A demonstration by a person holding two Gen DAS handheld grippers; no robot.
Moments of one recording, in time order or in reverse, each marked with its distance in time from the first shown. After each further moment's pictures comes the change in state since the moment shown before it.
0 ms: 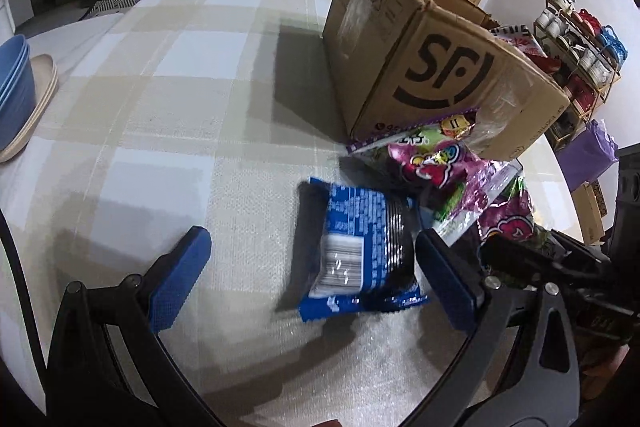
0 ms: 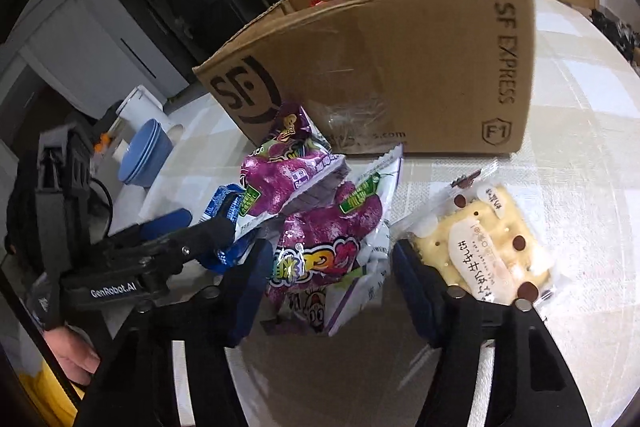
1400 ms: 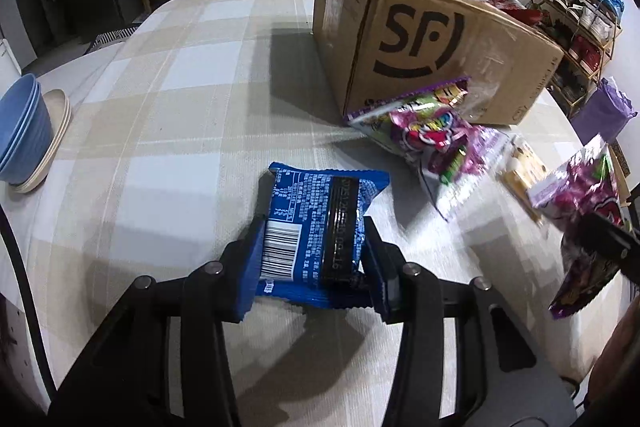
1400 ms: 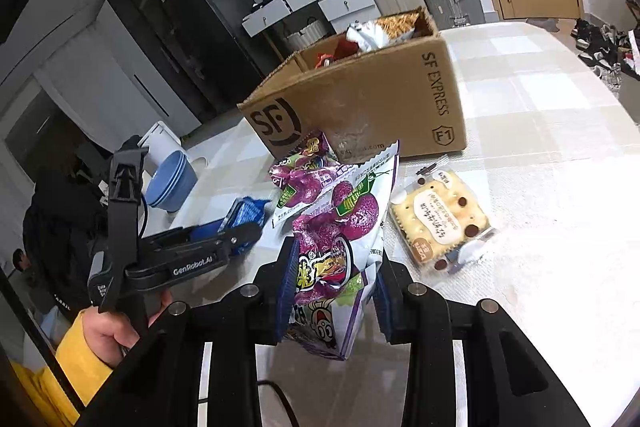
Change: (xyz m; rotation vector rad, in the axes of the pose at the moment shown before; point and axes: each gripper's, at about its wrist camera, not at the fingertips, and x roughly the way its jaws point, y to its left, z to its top) left arm -0.027 -0.021 -0.023 0.132 -0.014 0.098; right arm -0.085 -0.008 -0.050 0.045 -0.171 0.036
